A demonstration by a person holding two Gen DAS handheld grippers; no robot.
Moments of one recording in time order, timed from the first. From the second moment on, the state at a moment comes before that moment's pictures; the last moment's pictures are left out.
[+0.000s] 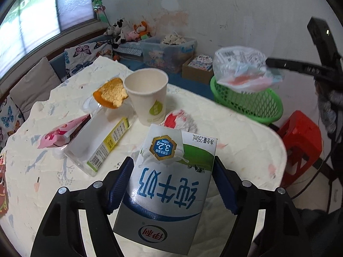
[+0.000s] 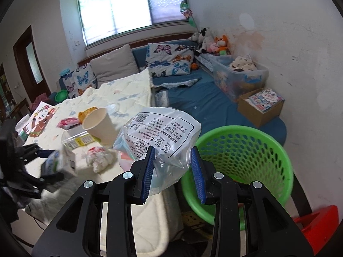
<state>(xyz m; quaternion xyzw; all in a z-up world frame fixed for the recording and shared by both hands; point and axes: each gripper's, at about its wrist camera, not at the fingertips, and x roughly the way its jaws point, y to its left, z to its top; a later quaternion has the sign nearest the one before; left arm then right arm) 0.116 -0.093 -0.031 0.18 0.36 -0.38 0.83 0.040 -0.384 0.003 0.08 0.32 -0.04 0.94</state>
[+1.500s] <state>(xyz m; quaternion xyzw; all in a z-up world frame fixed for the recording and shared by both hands) 0.124 -0.311 0.021 0.11 0.35 -0.44 0.82 -0.021 -0.514 -0.059 0.13 0.36 -0.16 0.91</state>
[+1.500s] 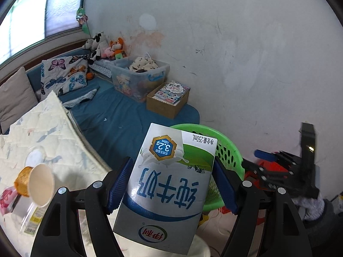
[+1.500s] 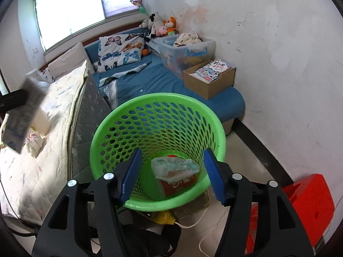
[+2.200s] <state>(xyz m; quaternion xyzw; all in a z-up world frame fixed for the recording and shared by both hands) 0.120 -0.390 -0.007 0.09 0.36 -0.44 0.82 -0.056 -0.514 -0.064 0.15 0.35 -0.15 0.91</state>
